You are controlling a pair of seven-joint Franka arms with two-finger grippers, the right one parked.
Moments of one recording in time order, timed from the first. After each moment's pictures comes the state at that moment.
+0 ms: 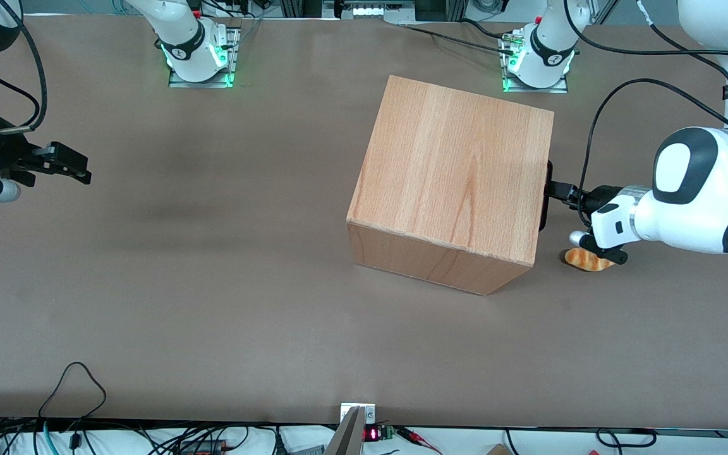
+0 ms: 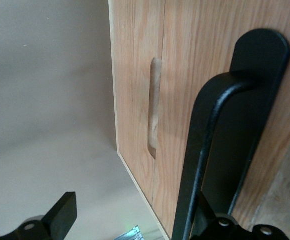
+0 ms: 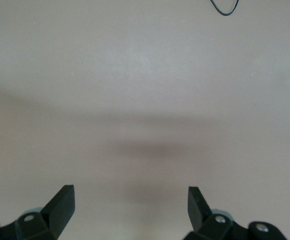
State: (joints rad) arm 0.01 0.41 -0.04 -1.61 -0.33 1.52 0.33
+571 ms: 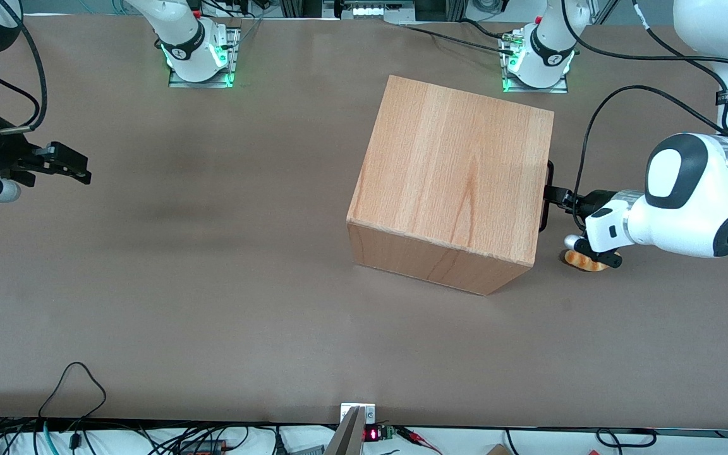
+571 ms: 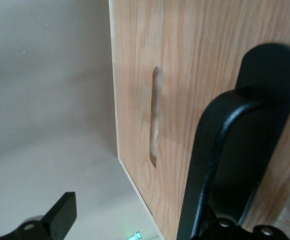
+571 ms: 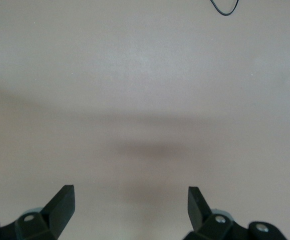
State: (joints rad) arm 0.01 0.43 -0.05 -1.61 -0.33 1.55 0.33
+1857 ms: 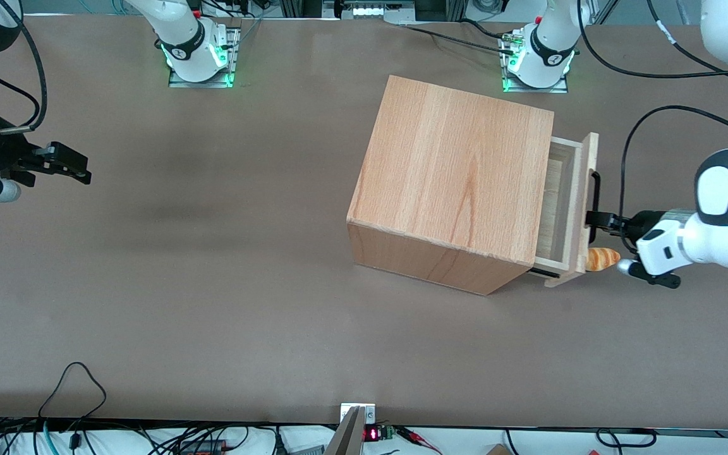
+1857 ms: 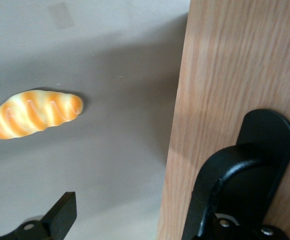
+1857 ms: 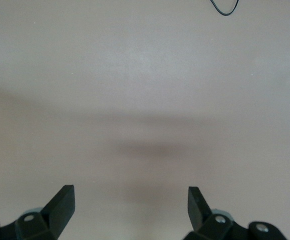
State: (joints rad) arm 0.12 0.51 -0.02 -1.47 -0.23 1.57 0.34
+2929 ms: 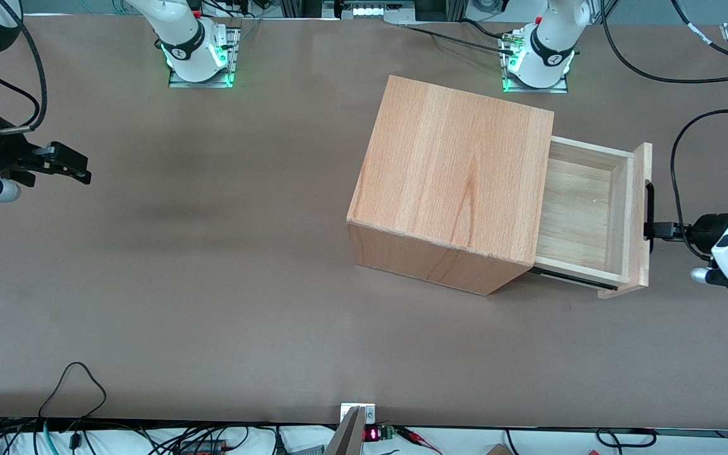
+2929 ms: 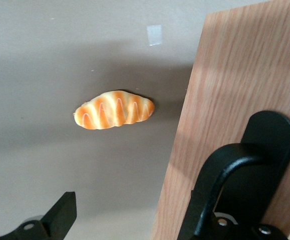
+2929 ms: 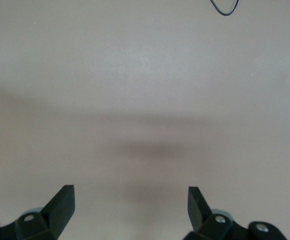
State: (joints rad) arm 0.27 0.54 -0.02 -1.41 -0.20 1.59 0.34
